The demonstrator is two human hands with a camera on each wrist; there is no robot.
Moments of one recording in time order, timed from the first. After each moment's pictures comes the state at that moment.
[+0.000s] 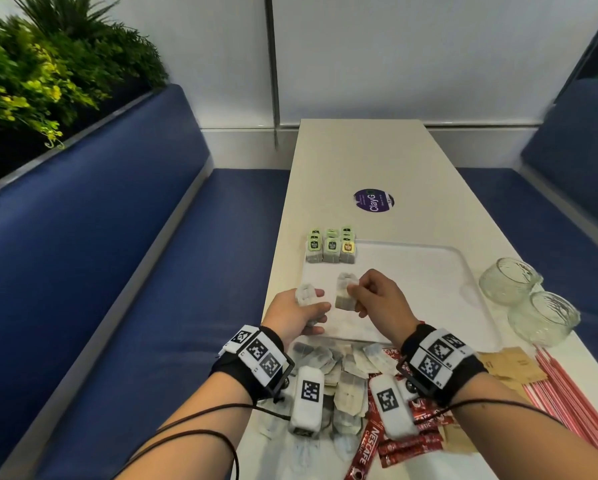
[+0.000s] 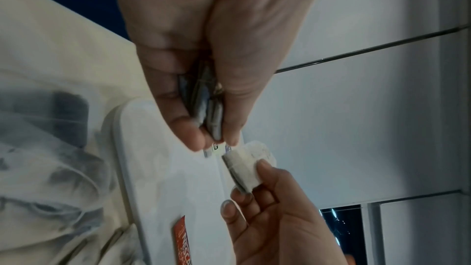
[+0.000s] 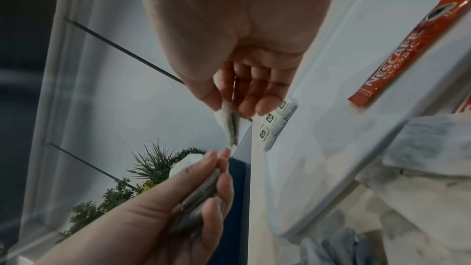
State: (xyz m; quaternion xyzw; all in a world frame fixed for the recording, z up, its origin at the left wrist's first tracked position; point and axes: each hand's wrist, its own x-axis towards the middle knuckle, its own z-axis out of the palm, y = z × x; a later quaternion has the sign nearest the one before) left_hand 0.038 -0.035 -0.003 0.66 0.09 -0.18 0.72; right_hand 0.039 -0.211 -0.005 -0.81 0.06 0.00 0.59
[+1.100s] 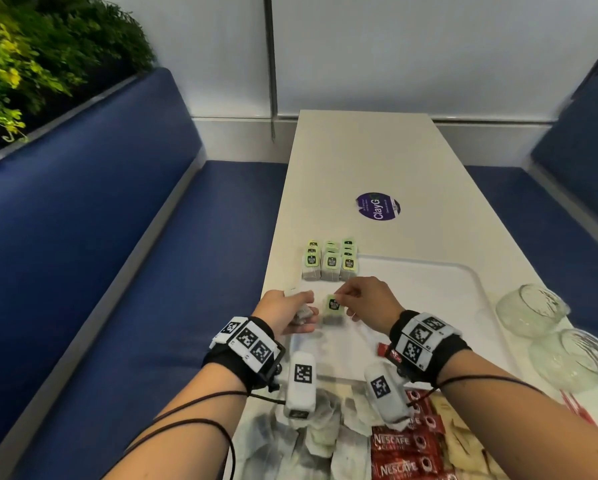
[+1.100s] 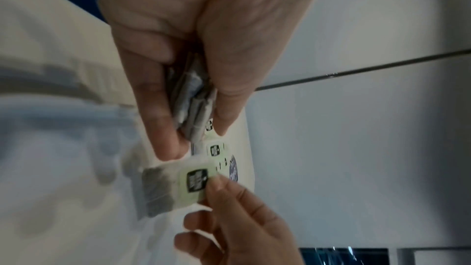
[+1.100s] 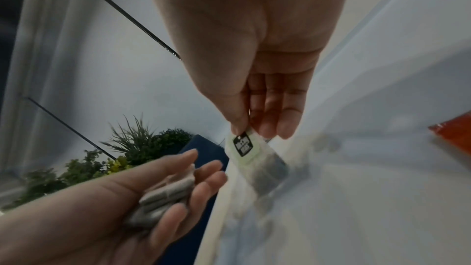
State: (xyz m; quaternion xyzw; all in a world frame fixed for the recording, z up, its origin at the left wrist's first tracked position) left_hand 0.124 -0.035 -0.012 0.66 0.19 -0.23 0.69; right_hand 0.135 -0.220 -0.026 -0.90 0.00 0.09 0.43
